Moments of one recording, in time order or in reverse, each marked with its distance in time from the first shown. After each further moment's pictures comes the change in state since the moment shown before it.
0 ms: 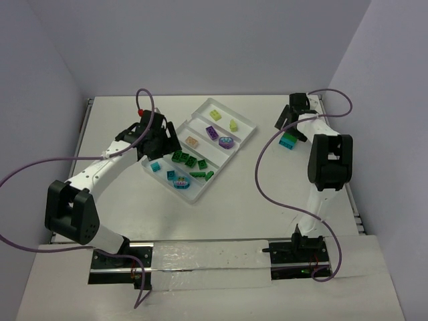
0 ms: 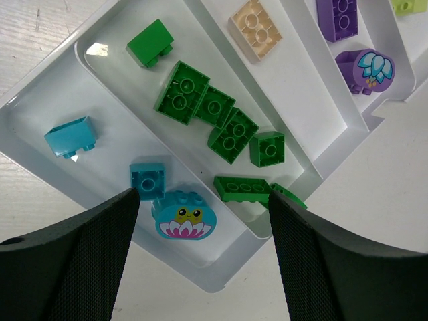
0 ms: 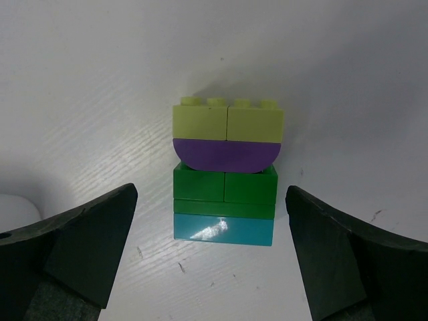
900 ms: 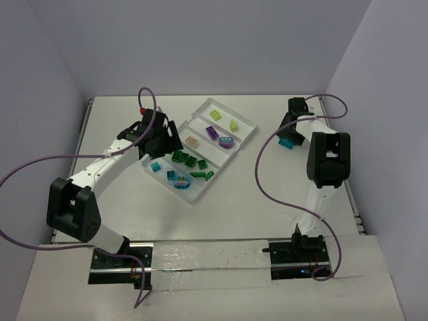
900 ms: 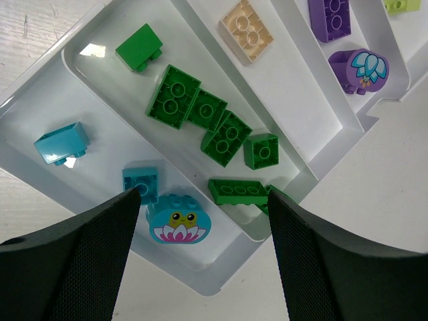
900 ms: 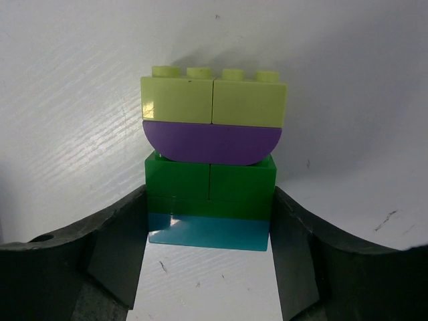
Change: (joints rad) left arm -0.007 0.020 0.019 0.006 0.007 0.005; right arm -0.007 0.044 -0.015 -0.026 -0.050 -0.036
